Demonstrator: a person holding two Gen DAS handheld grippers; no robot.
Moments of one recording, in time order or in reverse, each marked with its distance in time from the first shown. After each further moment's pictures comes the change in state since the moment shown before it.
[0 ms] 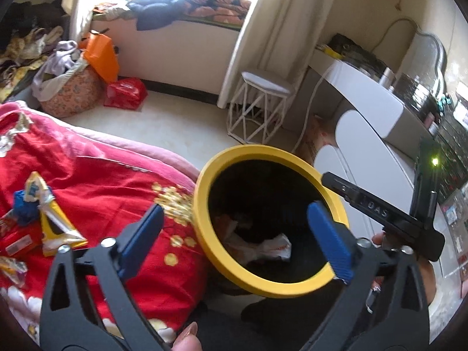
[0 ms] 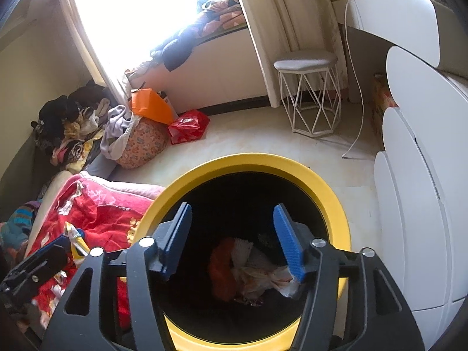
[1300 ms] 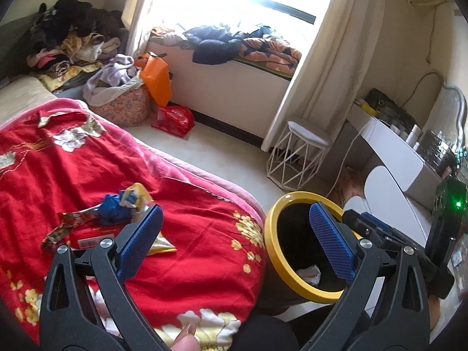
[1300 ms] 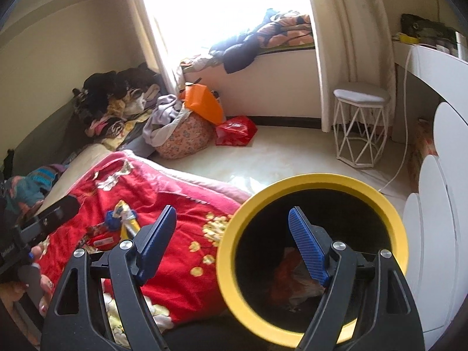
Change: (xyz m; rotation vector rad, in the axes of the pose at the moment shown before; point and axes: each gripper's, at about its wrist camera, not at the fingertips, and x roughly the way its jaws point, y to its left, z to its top) left arm -0.094 0.075 -0.003 -0.152 -0.201 0.147; right arm -0.027 0.115 -0.013 -0.229 -0.028 0.157
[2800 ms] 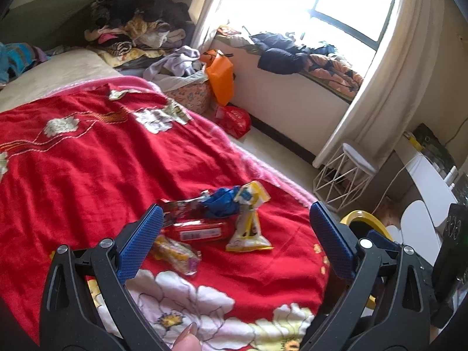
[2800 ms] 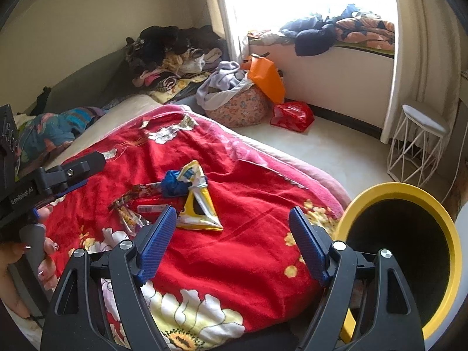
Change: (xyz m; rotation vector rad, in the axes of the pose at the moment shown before) left arm -0.035 0.116 -0.010 -0.188 -0.016 0.208; right arm 0.060 0.117 -0.023 -0.256 0.119 0.176
